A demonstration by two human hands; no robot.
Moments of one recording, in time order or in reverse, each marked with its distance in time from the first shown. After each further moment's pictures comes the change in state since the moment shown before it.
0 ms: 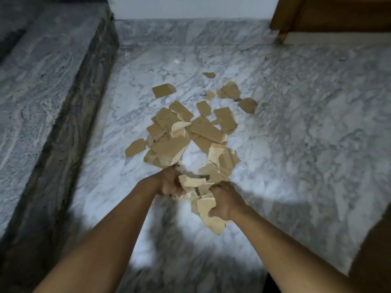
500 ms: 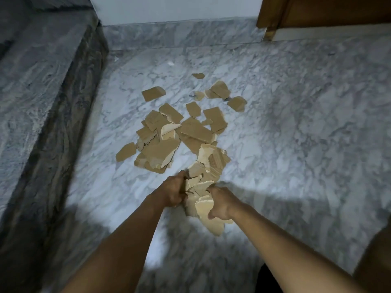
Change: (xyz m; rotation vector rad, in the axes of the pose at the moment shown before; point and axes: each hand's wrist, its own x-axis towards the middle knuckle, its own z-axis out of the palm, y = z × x) left_hand 0.023 0.009 0.051 0.234 0.208 0.085; right_hand -0.009 0.026 -0.003 0.209 -0.063 0.021
